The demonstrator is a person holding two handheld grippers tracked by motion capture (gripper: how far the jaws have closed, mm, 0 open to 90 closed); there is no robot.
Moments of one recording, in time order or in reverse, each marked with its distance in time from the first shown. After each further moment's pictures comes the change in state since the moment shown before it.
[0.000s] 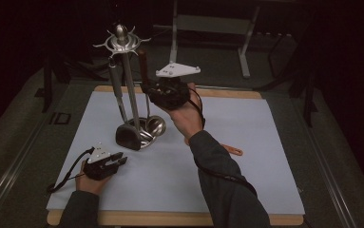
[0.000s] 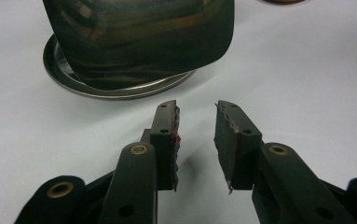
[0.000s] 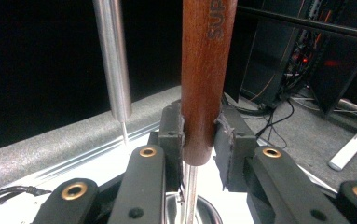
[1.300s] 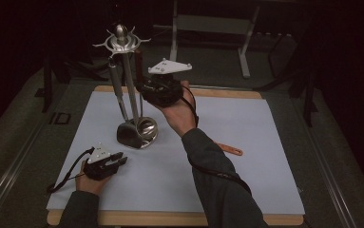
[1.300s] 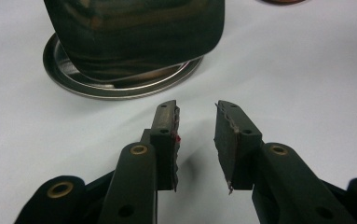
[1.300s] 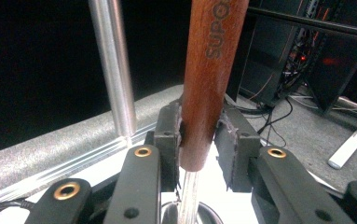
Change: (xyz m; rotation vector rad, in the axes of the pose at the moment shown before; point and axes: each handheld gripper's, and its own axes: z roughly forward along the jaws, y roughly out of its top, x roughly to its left) left arm 0.000 0.000 0.000 -0.002 -0.001 0.003; right arm 0.006 0.007 0.014 0.008 -0.011 0.008
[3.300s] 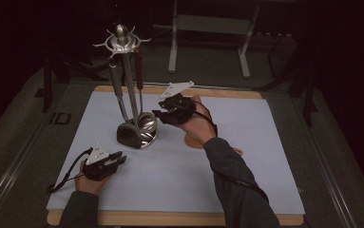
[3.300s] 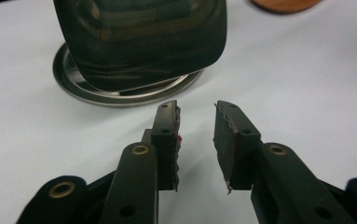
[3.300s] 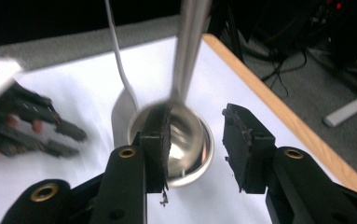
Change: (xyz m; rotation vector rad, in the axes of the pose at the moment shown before) left arm -0.002 0.001 -0.006 -0.045 0.021 0.003; right arm -0.027 -0.062 -0.002 0.289 0.062 -0.166
